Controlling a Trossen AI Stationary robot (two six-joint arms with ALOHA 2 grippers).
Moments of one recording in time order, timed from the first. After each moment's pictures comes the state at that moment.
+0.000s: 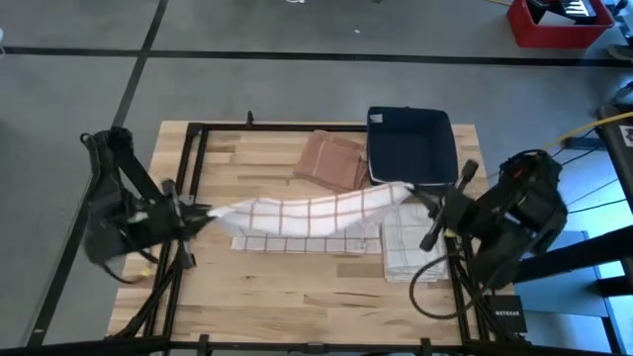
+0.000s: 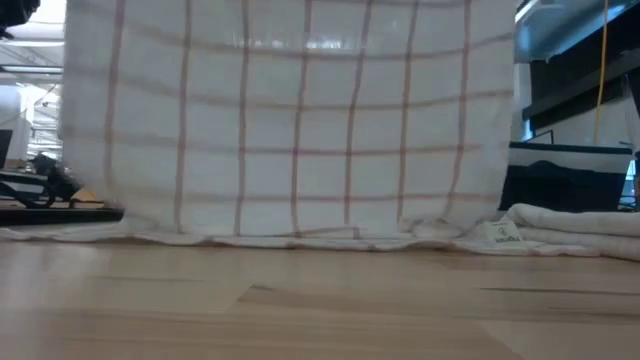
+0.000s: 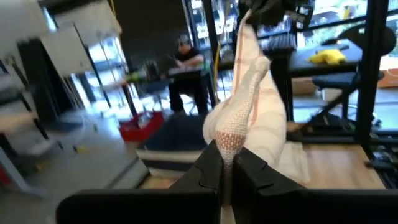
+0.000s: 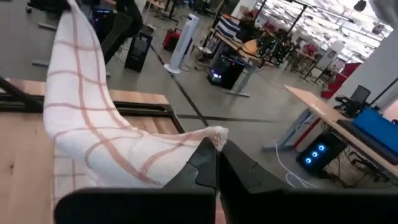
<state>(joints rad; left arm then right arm) -1.06 1.01 1.17 -0.41 -1.44 -0.10 0.85 1.48 2.00 -1.54 1.33 0.60</state>
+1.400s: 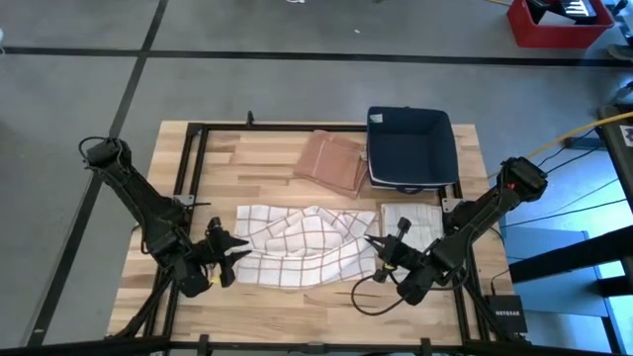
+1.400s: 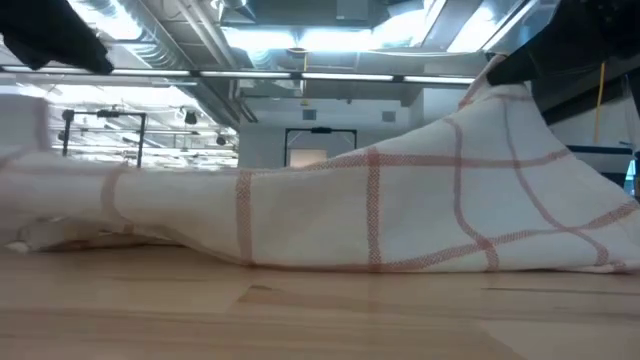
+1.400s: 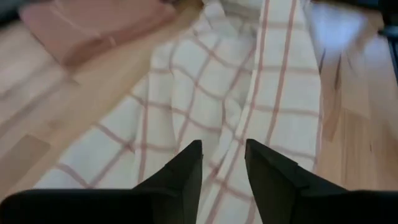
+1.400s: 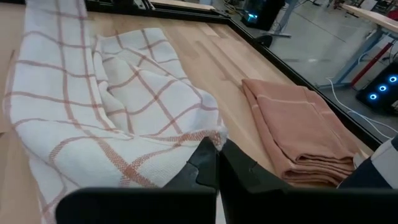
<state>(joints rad) -0.89 1.21 0.74 -0.59 -0.92 -1.09 0.77 1.47 0.80 -0.38 1.10 0.75</state>
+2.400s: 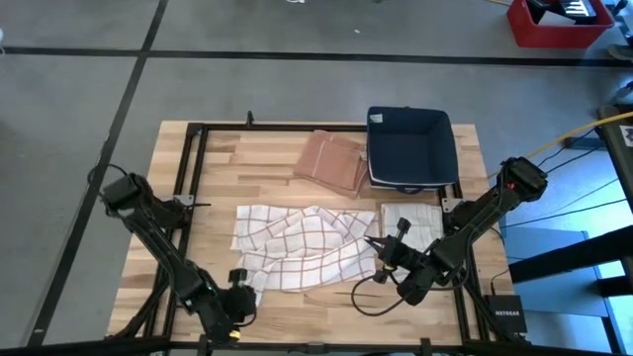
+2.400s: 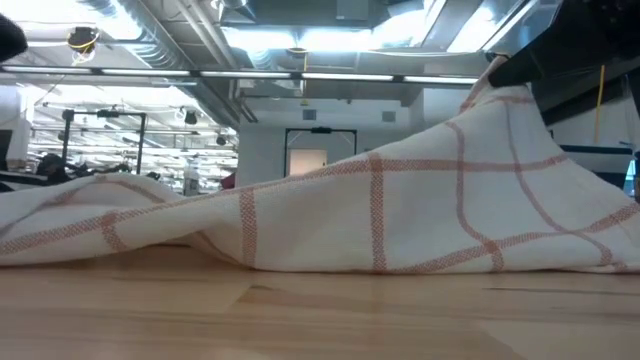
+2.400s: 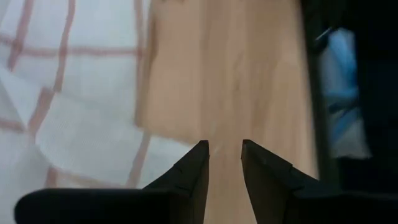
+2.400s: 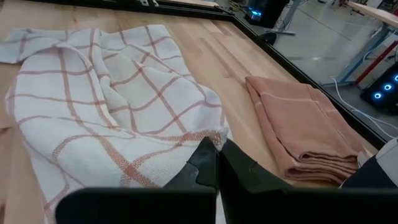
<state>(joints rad) -0.91 1.69 1.03 -0.43 -0.38 -0.86 0.77 1.47 0.80 -0.39 1.09 0.75</state>
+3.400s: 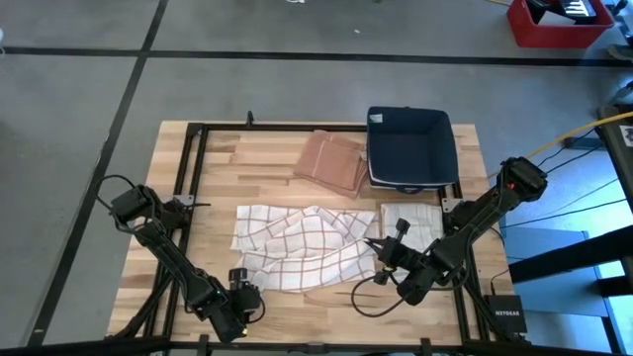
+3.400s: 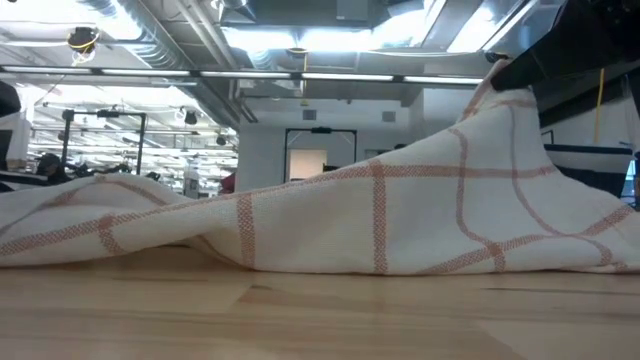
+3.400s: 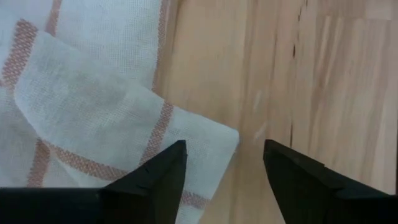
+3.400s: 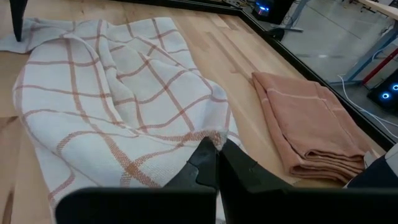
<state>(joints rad) -0.89 1.82 1.06 -0.51 -0.36 -0.95 0.77 1.47 0.80 -0.38 1.05 0.73</state>
